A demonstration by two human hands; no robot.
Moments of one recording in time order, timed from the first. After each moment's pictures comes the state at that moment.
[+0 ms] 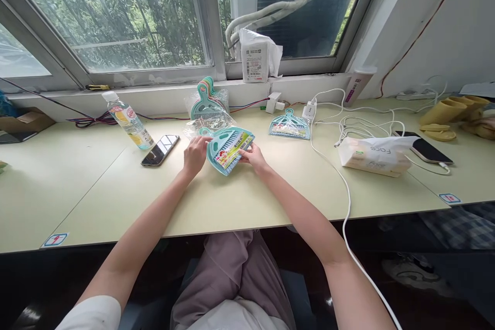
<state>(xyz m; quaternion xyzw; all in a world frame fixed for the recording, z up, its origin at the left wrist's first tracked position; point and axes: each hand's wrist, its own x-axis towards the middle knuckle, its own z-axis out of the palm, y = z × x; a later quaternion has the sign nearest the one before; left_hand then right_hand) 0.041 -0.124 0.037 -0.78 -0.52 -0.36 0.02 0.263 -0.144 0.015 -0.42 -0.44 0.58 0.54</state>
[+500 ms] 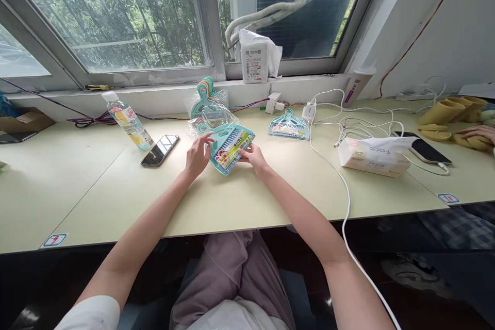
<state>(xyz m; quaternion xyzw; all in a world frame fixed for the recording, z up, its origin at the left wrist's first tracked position) 0.047 -0.126 0.033 -0.79 -0.45 -0.42 -0.02 0.264 -0.139 0.012 -0.40 -0.43 0.59 0.56</state>
